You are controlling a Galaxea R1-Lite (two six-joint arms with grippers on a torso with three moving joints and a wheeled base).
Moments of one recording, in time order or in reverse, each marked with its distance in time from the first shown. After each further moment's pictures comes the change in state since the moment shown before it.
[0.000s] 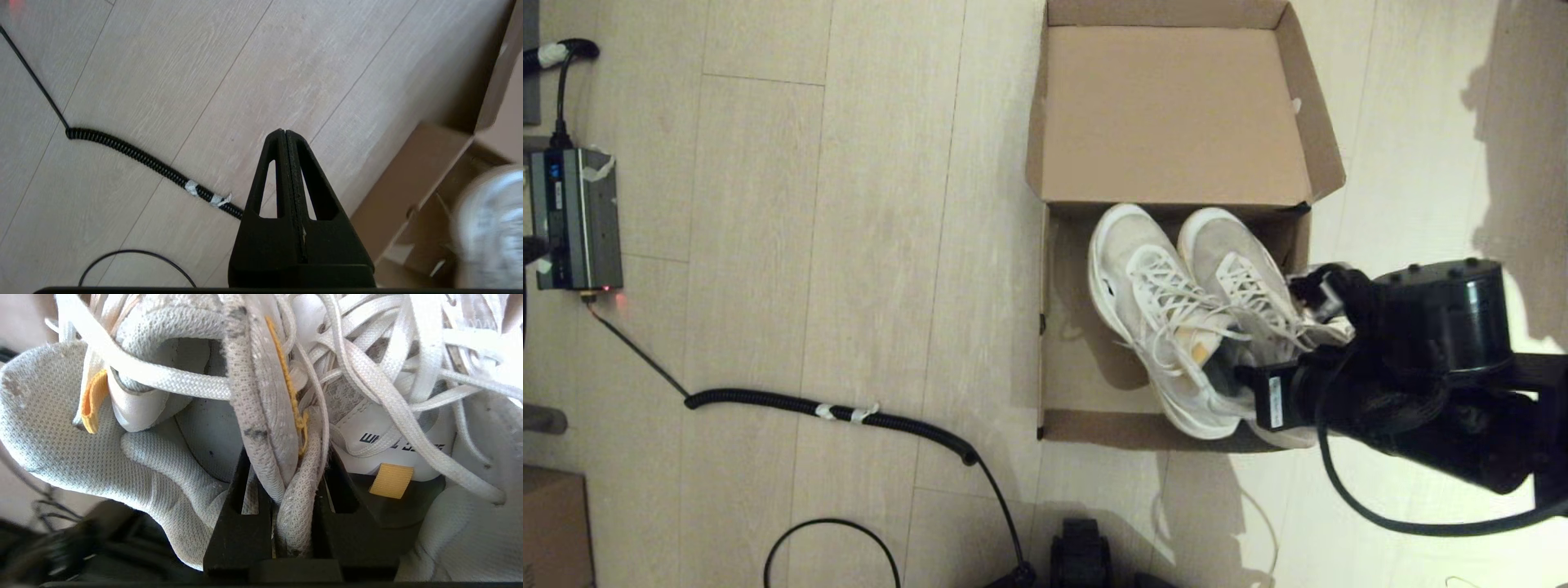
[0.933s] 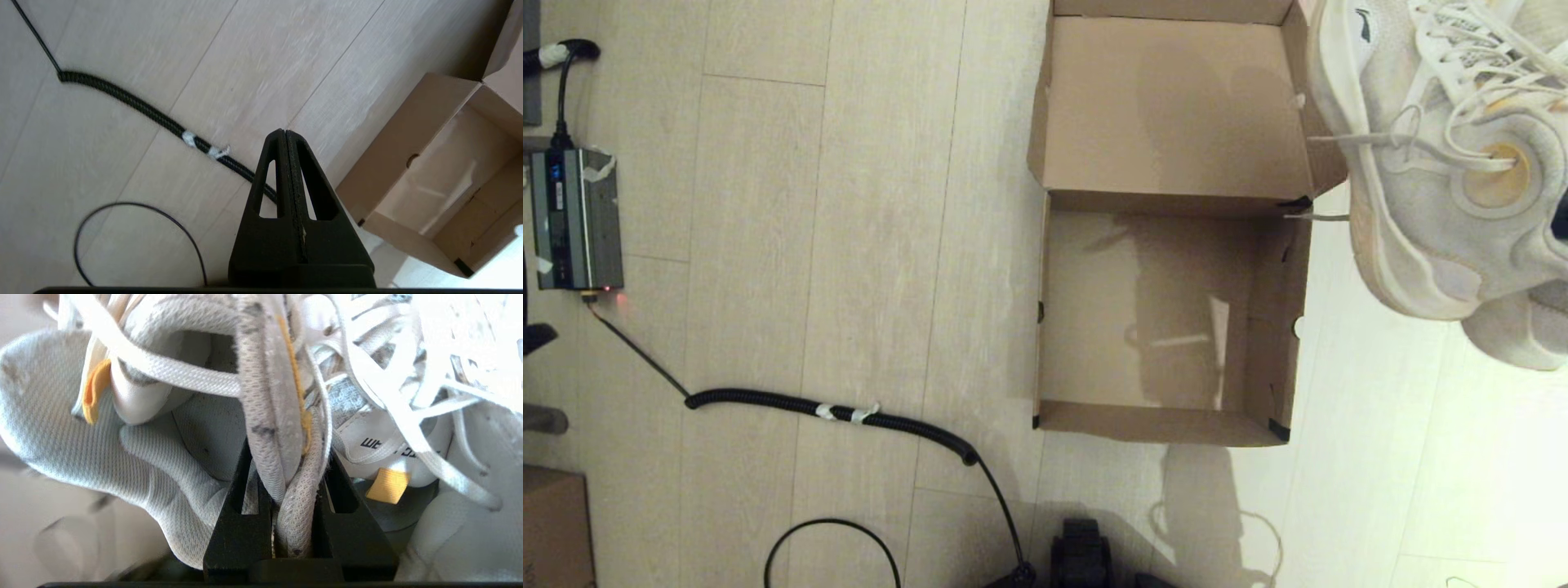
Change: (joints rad) left arm 0.000 -0.157 0.164 0.062 -0.025 -0.018; right arm -0.294 -0.483 -0.339 0.514 0.131 0.018
